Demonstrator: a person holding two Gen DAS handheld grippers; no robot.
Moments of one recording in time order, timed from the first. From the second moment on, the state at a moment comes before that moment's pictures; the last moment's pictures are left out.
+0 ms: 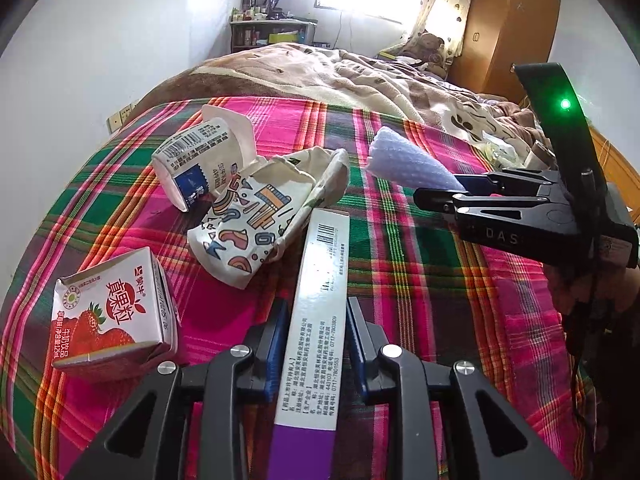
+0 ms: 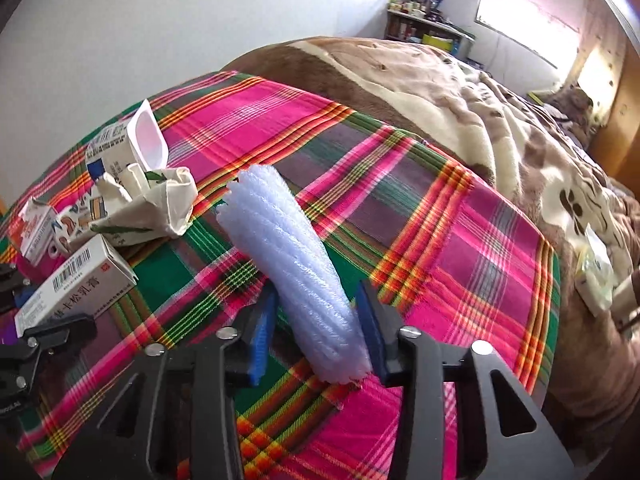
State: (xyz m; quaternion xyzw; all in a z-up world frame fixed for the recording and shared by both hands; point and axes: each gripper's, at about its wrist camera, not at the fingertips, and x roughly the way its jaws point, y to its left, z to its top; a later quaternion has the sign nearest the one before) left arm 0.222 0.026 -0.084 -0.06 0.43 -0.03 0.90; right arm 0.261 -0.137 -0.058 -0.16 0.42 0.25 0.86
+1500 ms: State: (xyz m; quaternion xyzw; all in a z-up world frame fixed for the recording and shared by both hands) left arm 0.120 -0.120 0.011 0.01 0.31 -0.16 0.94; right arm 0.097 -0.297 0.002 0.03 0.36 0.09 0.93
